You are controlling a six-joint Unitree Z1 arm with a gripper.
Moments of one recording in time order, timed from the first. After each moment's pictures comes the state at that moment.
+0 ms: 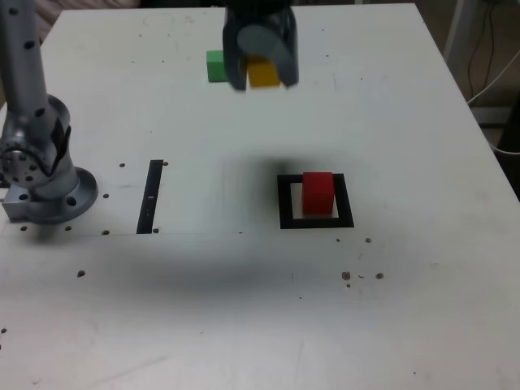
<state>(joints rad) -0.02 1.75 -1.49 1.35 0.29 0.02</state>
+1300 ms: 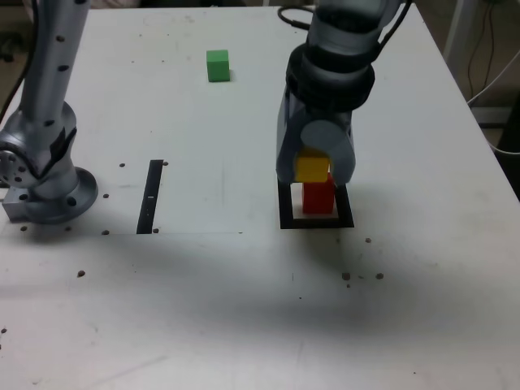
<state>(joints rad) -0.19 2.07 -1.72 1.40 0.10 -0.14</state>
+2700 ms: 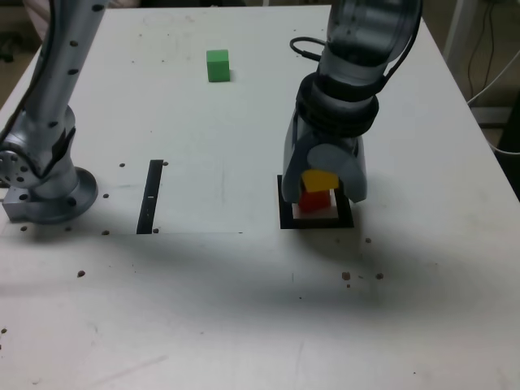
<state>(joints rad) -0.15 2.13 -1.66 1.31 0.07 -0.07</state>
